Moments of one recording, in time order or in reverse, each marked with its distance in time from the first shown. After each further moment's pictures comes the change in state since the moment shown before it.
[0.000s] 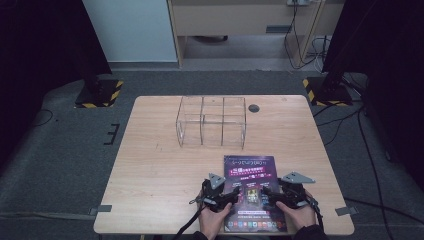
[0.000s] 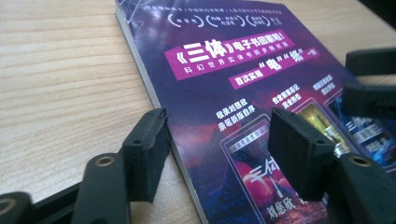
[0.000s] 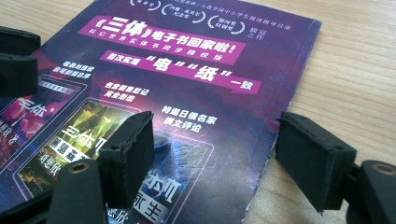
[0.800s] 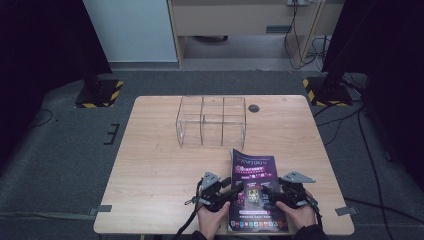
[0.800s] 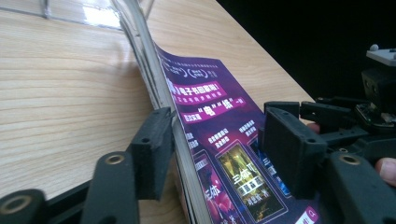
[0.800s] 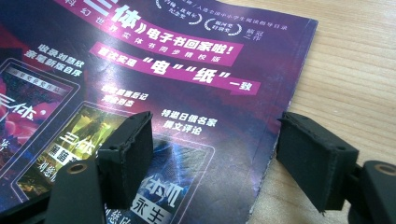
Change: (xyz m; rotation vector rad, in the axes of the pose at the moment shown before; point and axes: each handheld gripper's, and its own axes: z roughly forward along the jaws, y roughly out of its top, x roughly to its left) left arm 0.000 0.008 -0.015 -0.149 -0.226 -0.083; right arm 0.000 0.001 0.001 -0.001 -0.010 0.023
